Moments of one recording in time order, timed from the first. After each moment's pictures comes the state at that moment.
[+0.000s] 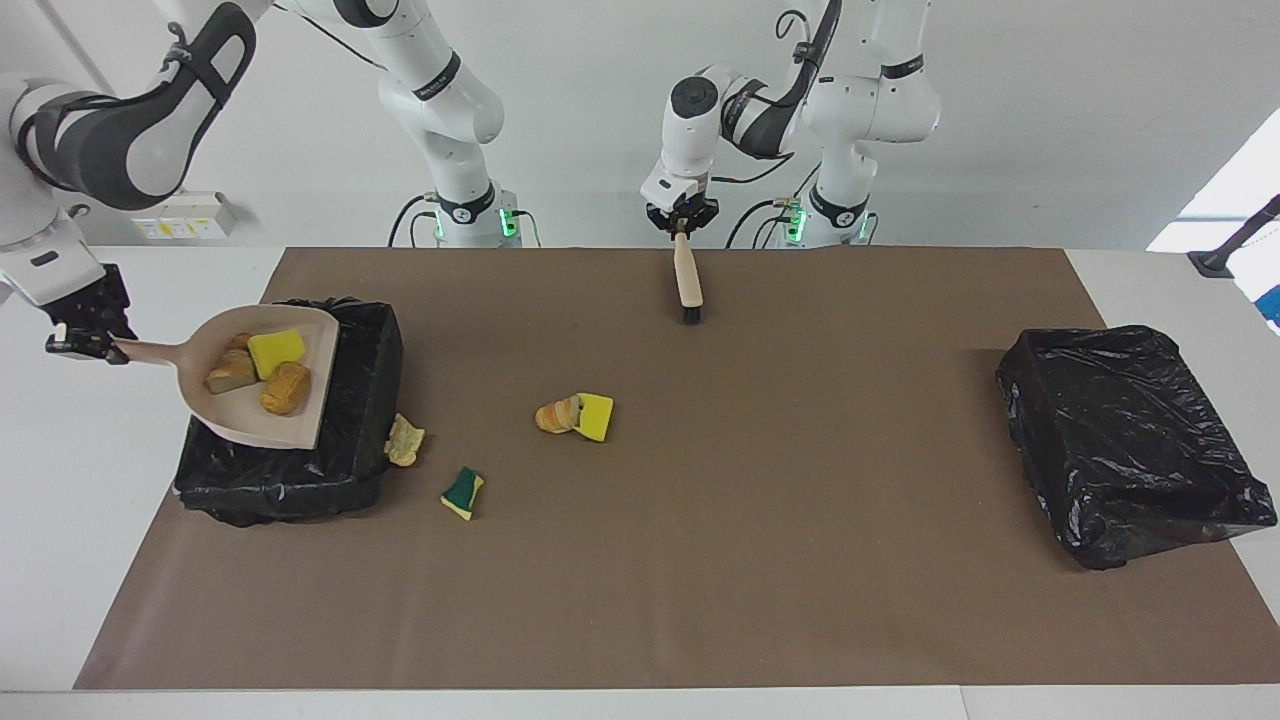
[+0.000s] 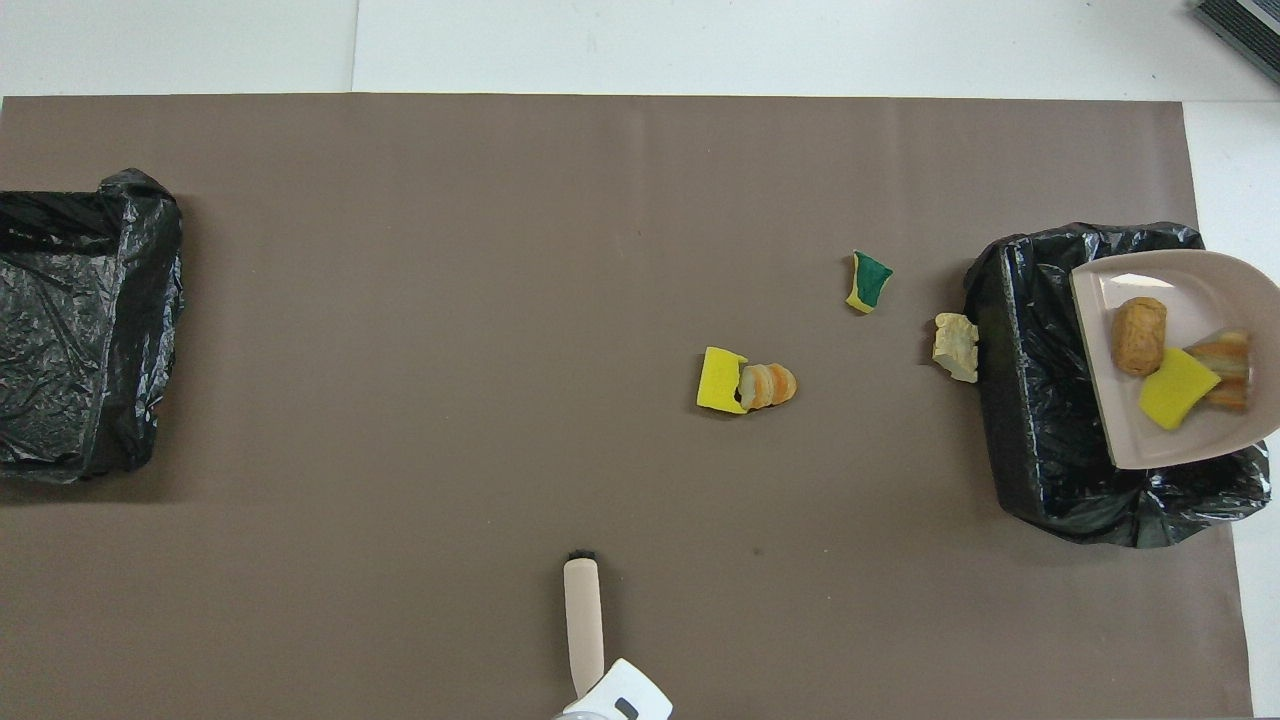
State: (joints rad) left arm -0.25 -0.35 -0.87 -2.58 -0.53 2.17 -0.73; right arm -0.47 0.25 0.05 -1.51 -0.24 1.83 -2.02
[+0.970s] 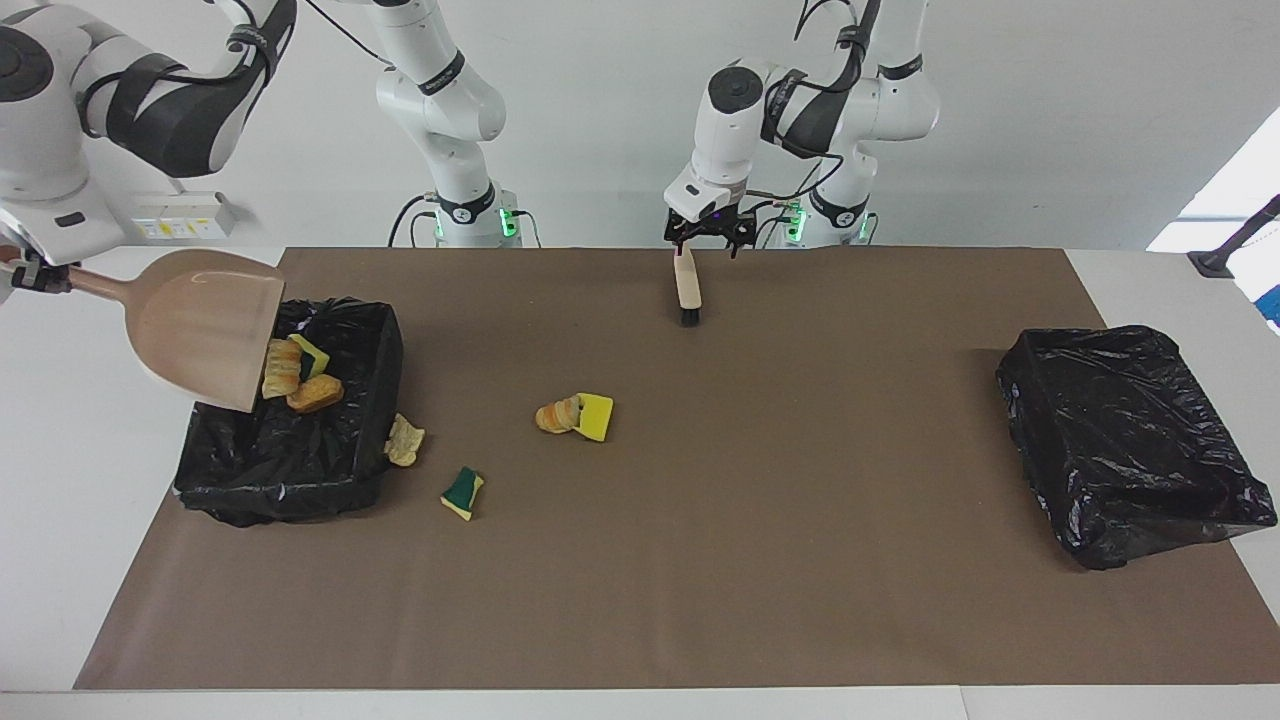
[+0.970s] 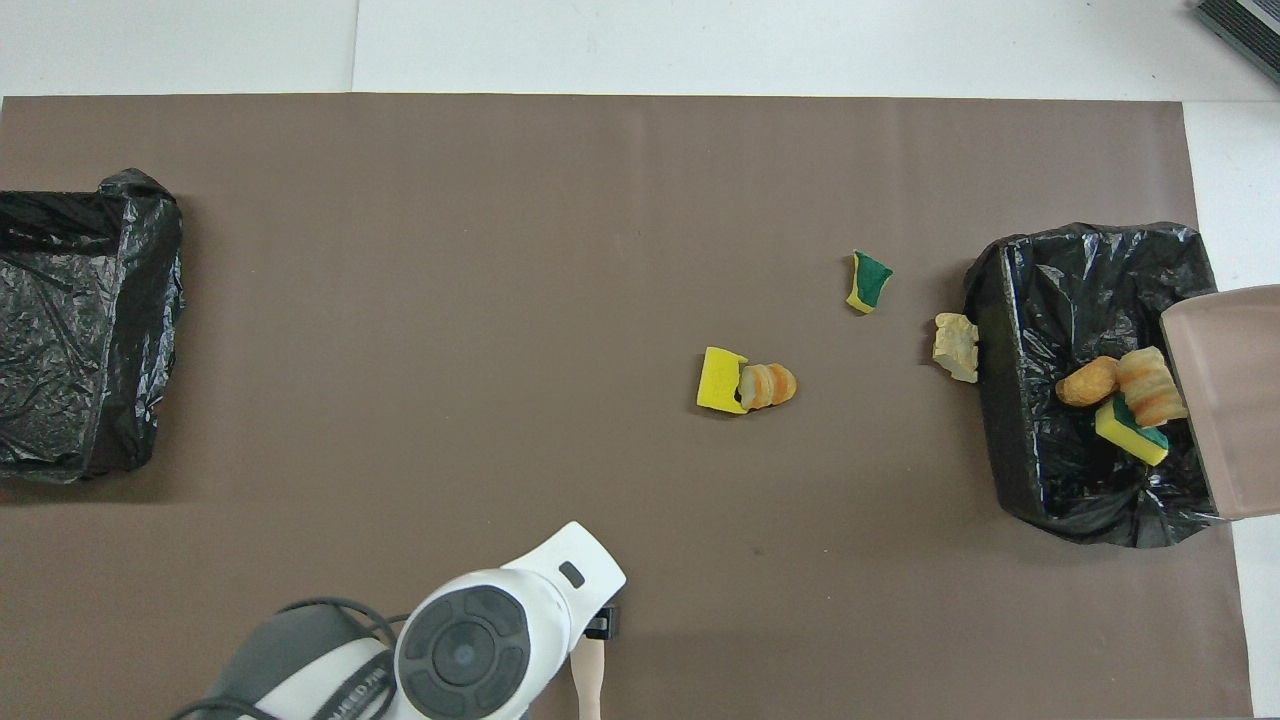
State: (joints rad) left arm -0.15 -0.29 -0.60 -2.30 -0.27 1.96 -0.50; right arm -0.38 0.14 0.06 -1.51 -0.60 1.68 -1.89
